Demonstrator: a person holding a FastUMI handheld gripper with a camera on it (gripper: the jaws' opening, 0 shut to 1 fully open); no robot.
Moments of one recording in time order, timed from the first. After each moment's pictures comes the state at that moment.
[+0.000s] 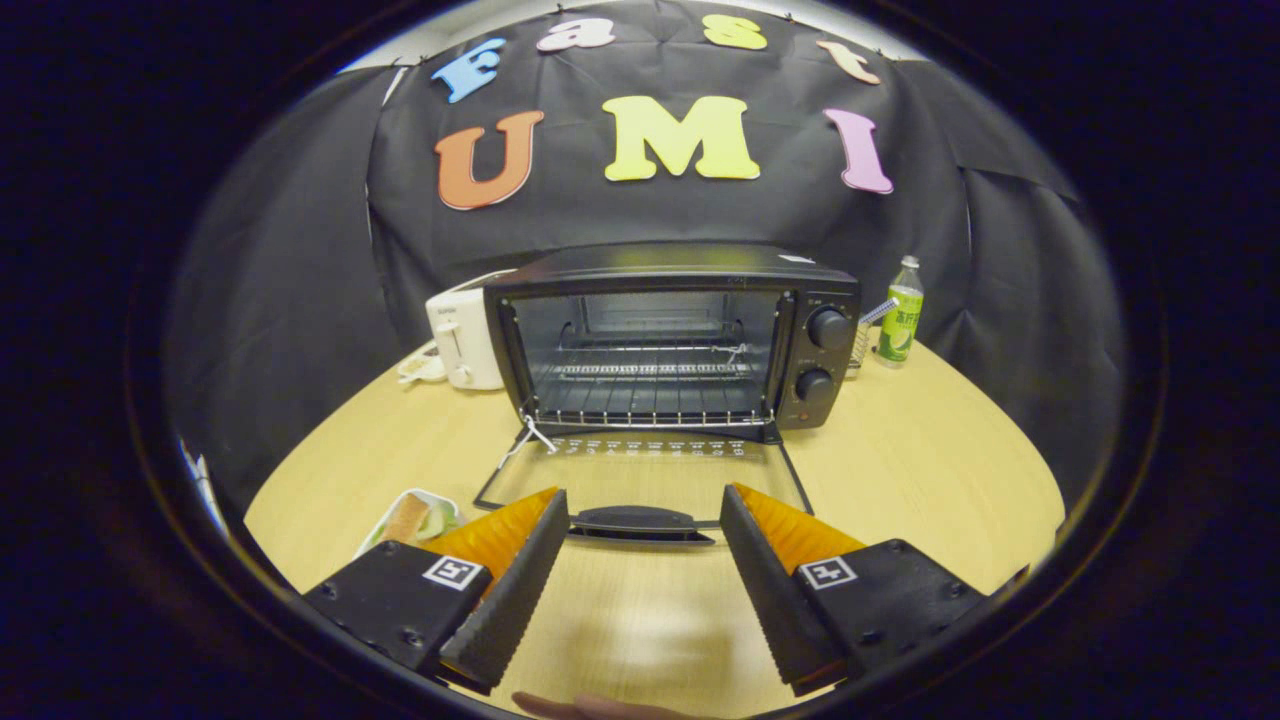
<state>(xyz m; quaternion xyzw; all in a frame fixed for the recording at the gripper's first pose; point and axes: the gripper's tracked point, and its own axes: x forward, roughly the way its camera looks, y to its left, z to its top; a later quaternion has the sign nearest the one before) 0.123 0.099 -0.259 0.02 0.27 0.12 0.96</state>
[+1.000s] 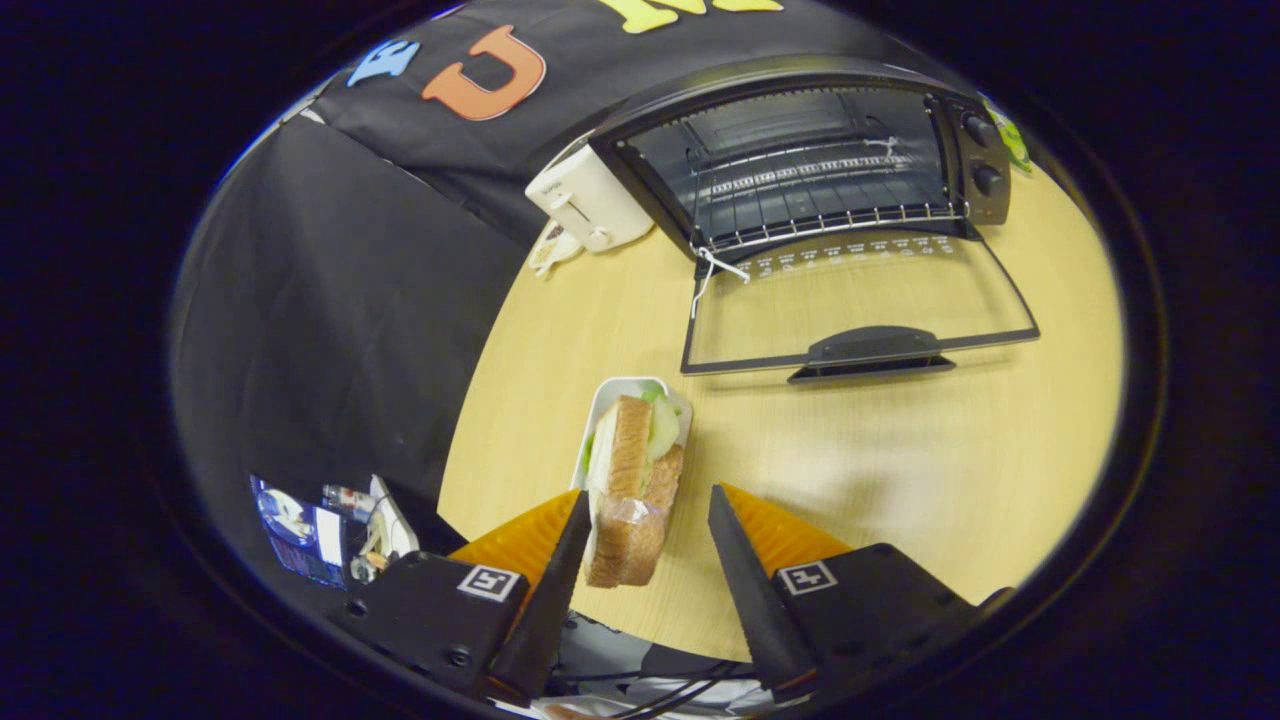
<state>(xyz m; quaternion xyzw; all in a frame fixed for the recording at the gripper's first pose) 0.042 0.210 -0.282 0.17 0.55 0.27 0.77</state>
